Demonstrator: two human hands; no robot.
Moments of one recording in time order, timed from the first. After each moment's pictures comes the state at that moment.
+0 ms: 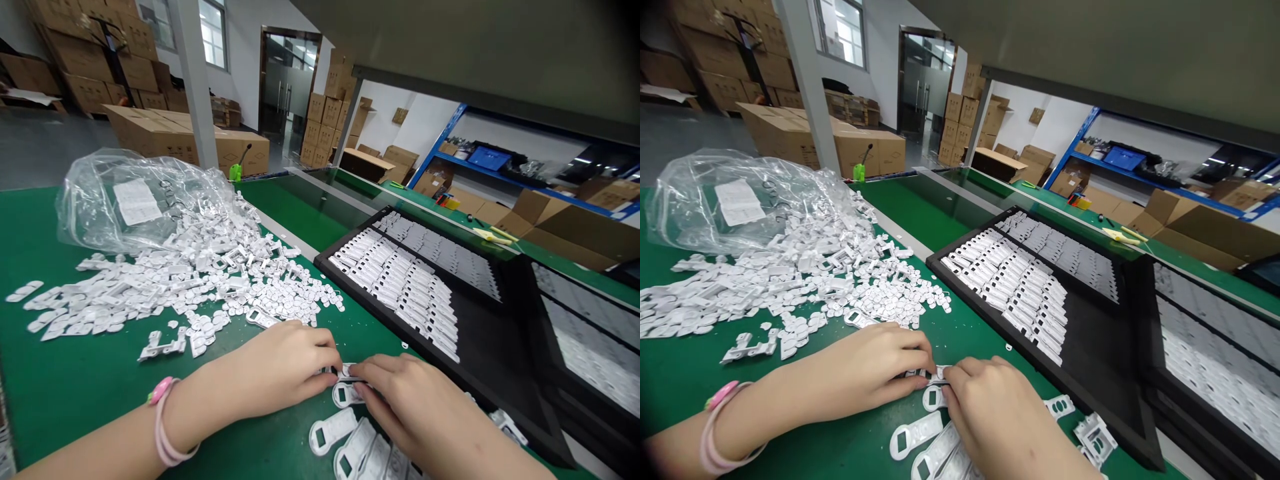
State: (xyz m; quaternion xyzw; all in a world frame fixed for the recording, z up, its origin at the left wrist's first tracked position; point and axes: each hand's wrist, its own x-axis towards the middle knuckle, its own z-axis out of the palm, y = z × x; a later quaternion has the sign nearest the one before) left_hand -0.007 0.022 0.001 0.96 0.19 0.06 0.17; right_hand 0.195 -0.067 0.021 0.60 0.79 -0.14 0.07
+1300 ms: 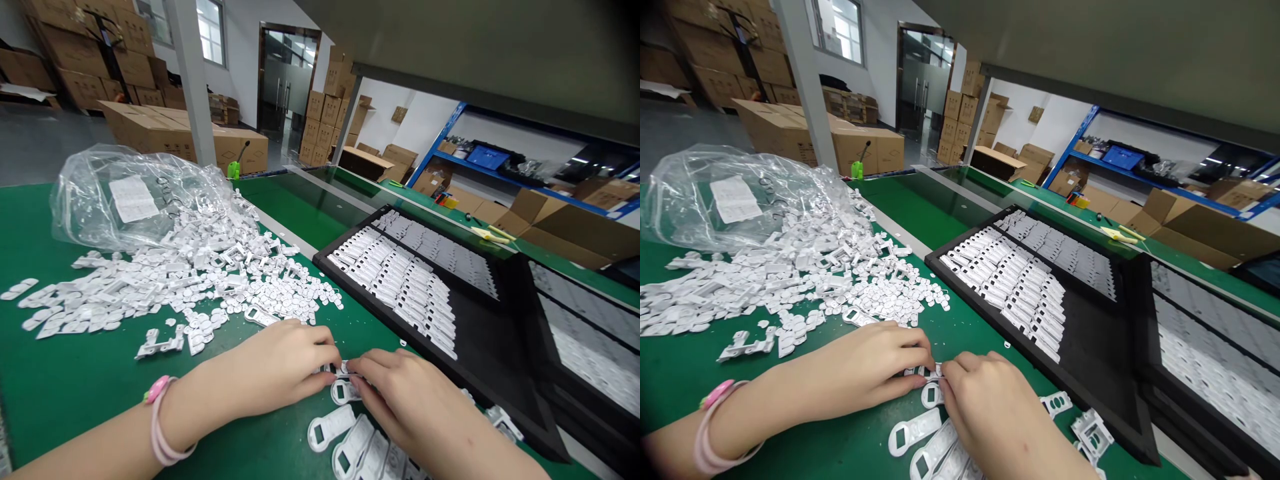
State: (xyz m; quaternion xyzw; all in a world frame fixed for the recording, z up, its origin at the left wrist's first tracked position) left_hand -0.007 0.020 -0.001 0.97 0.19 0.07 0.16; right_hand 0.192 -0.064 0.021 0.60 0.79 -0.12 0.07
